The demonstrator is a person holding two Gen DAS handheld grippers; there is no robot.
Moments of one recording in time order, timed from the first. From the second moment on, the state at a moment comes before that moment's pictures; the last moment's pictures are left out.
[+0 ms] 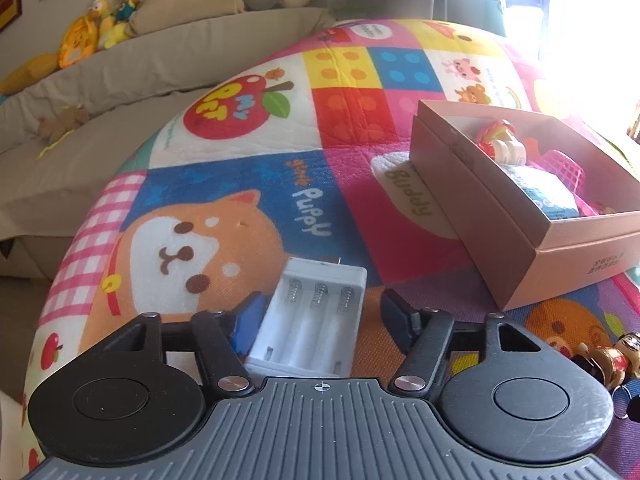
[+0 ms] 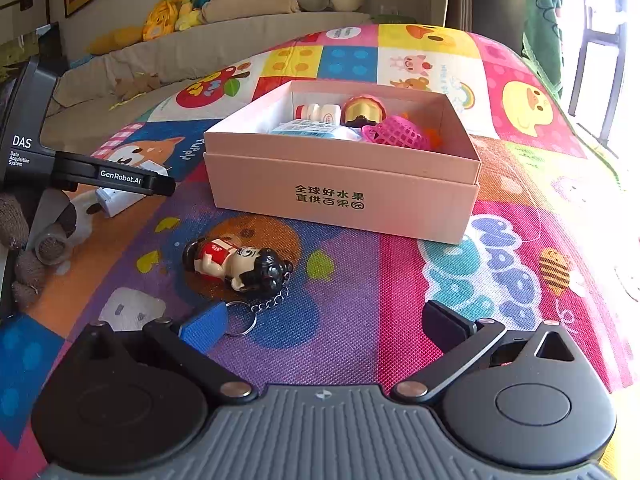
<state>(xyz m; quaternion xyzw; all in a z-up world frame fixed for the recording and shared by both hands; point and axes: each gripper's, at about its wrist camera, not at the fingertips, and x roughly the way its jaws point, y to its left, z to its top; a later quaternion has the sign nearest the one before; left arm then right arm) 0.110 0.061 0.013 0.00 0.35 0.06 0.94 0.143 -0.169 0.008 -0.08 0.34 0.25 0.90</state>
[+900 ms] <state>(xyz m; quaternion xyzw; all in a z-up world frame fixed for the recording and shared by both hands) 0.024 0.060 0.014 0.07 0.35 0.07 0.93 0.147 -0.169 0.006 -0.08 0.36 0.24 0.90</state>
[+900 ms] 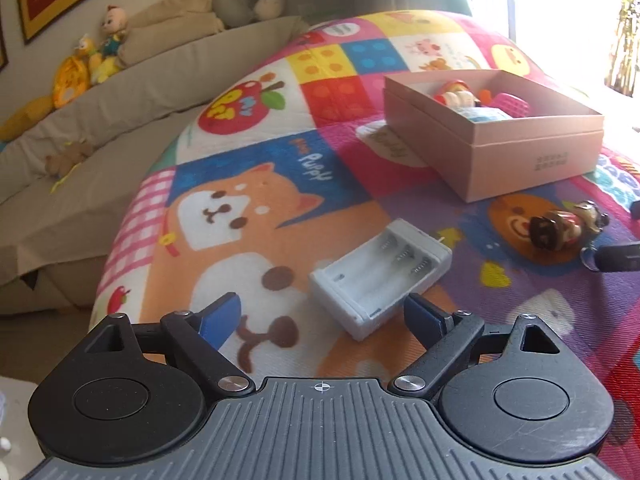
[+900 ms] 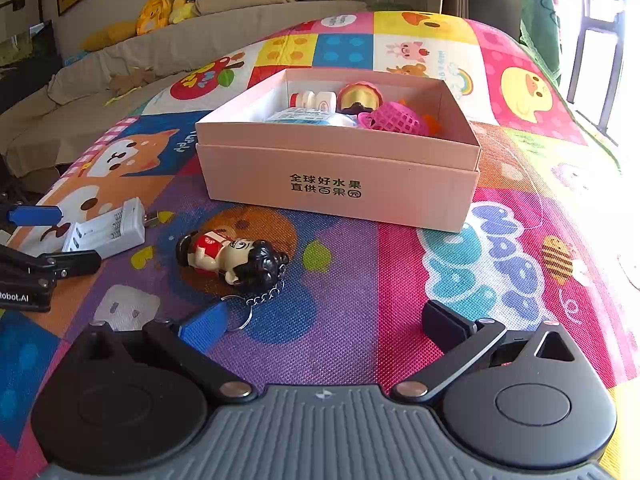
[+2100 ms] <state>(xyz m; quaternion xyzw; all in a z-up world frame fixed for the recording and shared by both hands) 0.077 0.022 0.014 -0.05 0.37 -0.04 0.93 0.148 -0.169 0.006 -0.08 0.36 0.25 0.90</state>
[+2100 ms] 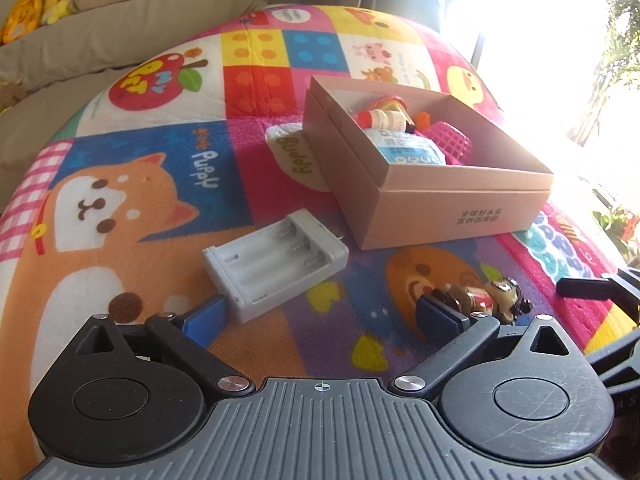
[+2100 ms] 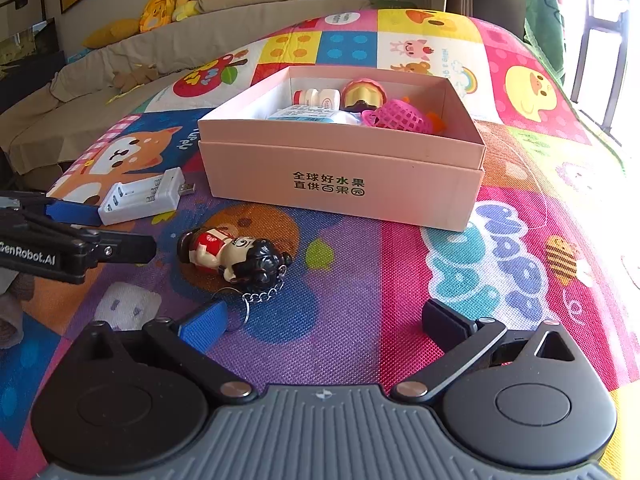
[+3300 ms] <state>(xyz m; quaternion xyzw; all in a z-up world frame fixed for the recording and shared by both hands) 0.017 0.047 0.021 0.05 0.32 -0.05 0.94 0.146 -0.168 0.008 -0.08 0.36 0.25 0.90</state>
